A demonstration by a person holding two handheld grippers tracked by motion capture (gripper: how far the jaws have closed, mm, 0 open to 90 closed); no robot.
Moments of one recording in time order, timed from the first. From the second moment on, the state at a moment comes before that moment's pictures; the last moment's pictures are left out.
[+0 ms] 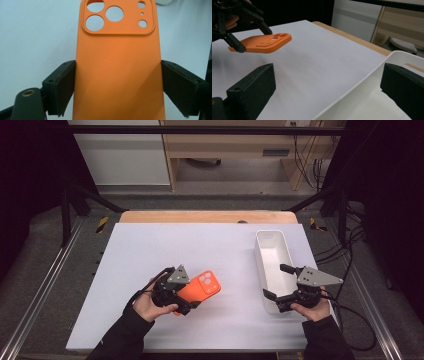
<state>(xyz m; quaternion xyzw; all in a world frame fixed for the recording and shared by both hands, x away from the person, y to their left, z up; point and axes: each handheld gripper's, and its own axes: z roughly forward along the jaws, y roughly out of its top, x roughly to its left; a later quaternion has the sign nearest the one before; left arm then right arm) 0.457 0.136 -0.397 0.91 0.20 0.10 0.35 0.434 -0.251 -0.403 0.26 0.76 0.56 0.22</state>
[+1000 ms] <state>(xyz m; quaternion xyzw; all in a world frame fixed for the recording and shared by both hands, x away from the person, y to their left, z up) 0.448 0.125 -0.396 0.92 0.16 0.10 0.35 0.428 -0.207 -0.403 0.20 0.81 0.52 0.20</state>
